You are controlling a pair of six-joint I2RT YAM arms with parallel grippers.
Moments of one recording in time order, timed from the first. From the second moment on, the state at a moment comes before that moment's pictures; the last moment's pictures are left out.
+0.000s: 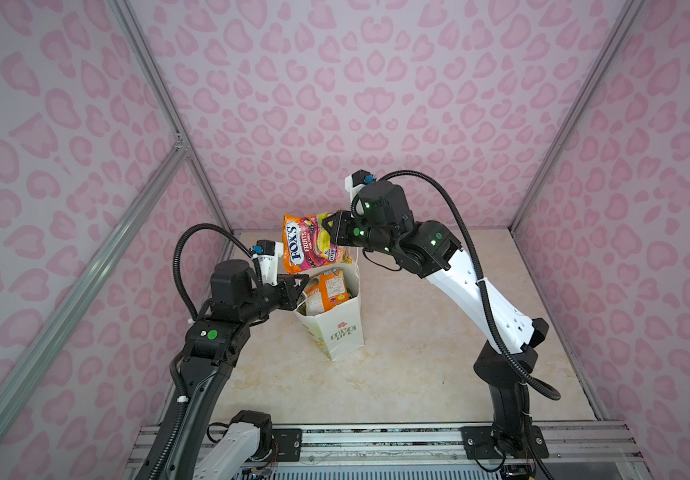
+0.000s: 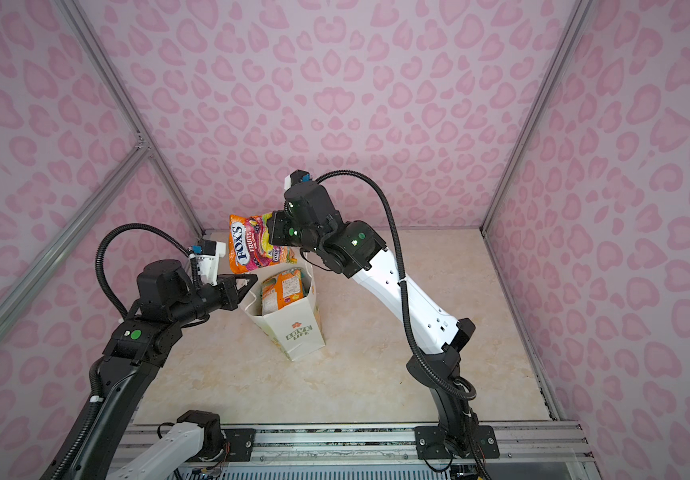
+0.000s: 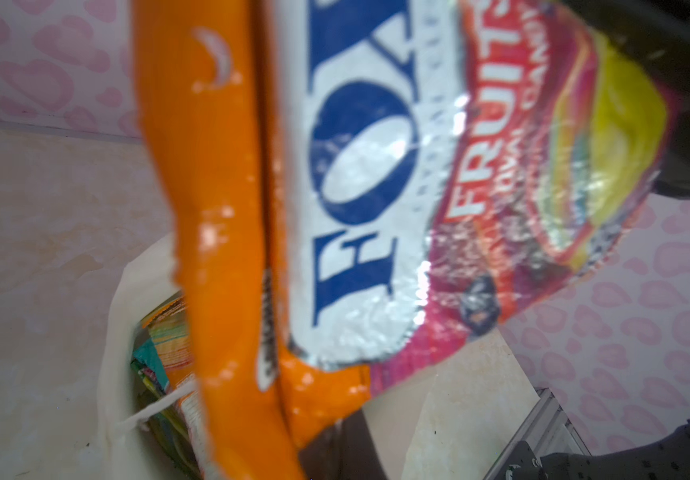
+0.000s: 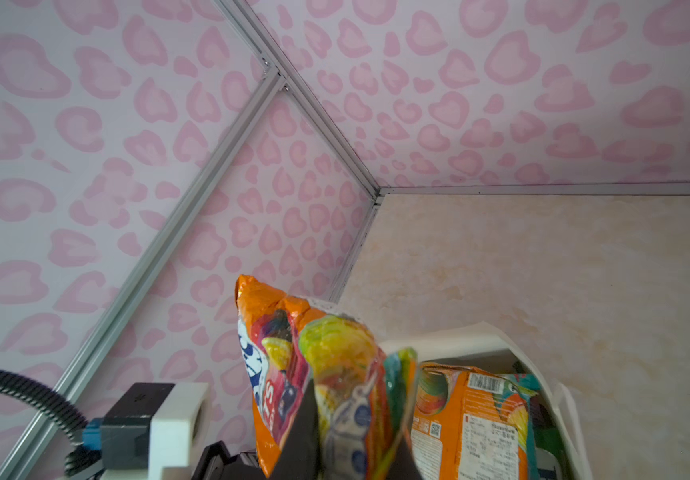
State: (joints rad) left arm -0.17 0.92 1.07 -0.57 0.50 -0.35; right arm 0.92 2.03 2.53 -0.89 0.11 0.69
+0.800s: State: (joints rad) left arm -0.17 0.89 1.07 -0.57 0.49 -0.35; right arm 0.92 1.99 2.38 -0.96 0.31 0.64
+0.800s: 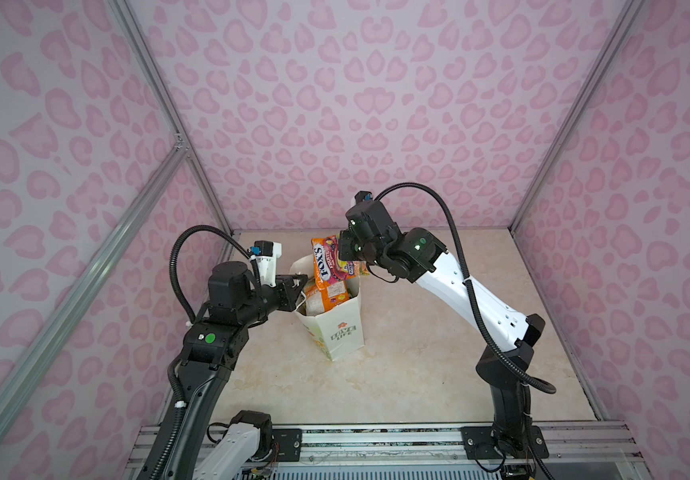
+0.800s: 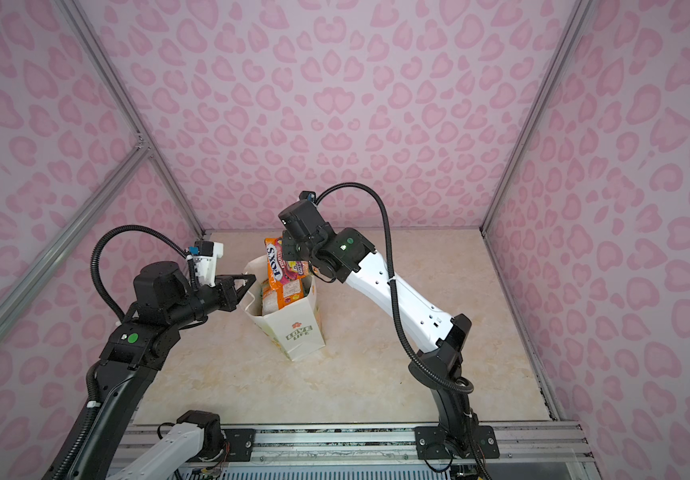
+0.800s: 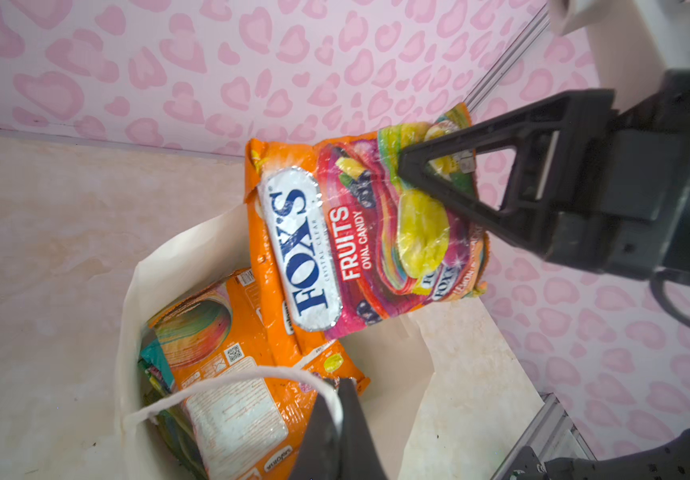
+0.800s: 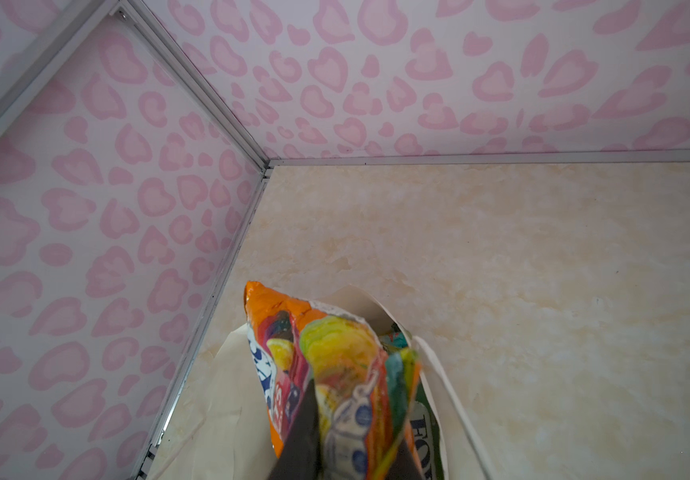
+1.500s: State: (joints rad) left arm -0.17 0.89 1.07 -0.57 0.49 -0.35; right arm 0.98 2.19 2.58 -1.02 0.43 0.59
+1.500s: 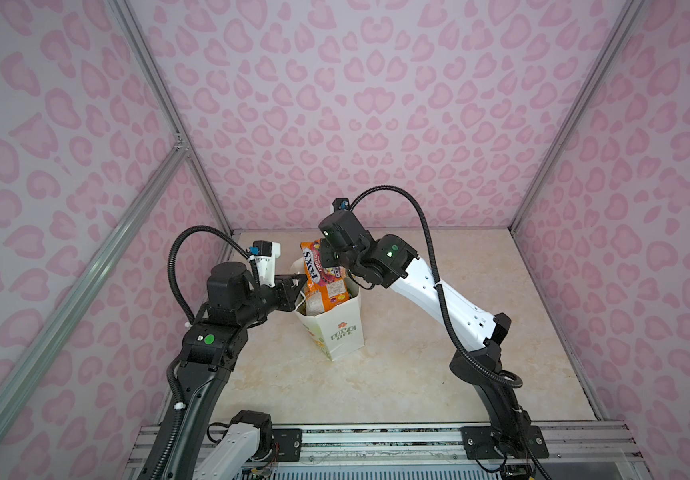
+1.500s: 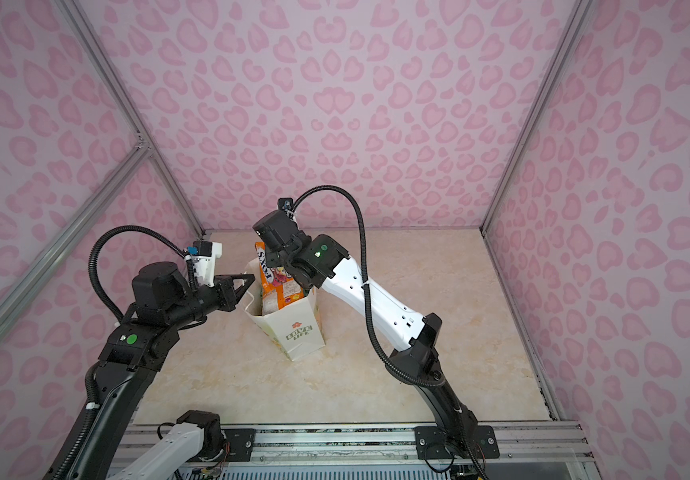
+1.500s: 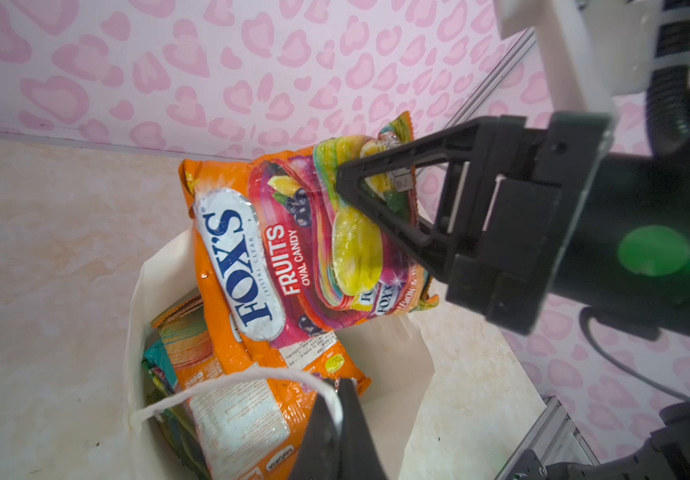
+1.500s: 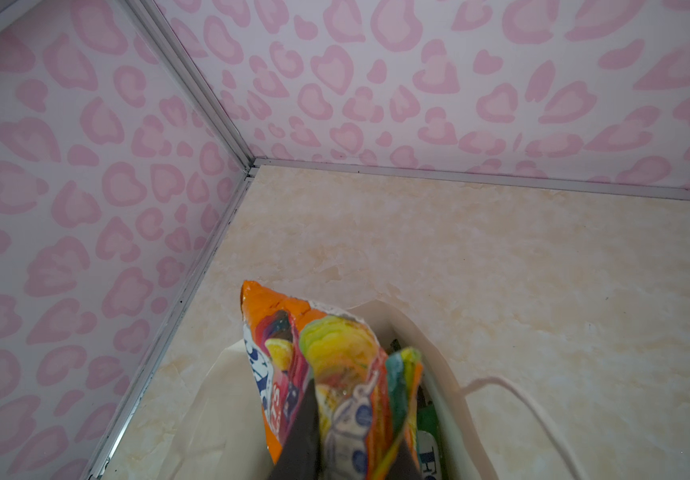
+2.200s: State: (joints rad) left arm -0.16 0.89 1.07 -0.57 0.48 -0.34; right arm 0.98 2.03 2.22 -0.93 0.33 0.68
